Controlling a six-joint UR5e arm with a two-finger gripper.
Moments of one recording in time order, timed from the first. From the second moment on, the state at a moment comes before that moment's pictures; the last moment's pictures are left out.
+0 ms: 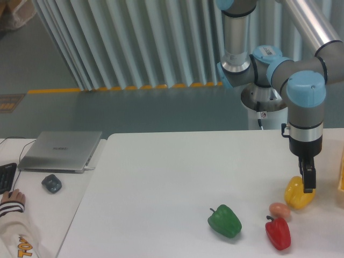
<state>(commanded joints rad) 2.43 -1.88 -1.53 -1.21 1.60 1.83</state>
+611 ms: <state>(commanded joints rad) 2.42 -1.88 -1.53 -1.20 1.60 1.76</state>
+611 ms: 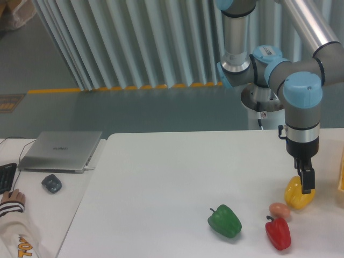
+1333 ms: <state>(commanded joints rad) 2.42 -1.87 -1.57 -1.18 1.56 1.66</state>
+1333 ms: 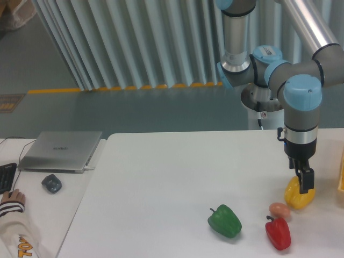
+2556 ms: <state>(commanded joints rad) 2.39 -1.90 -1.56 -1.02 1.44 0.87</state>
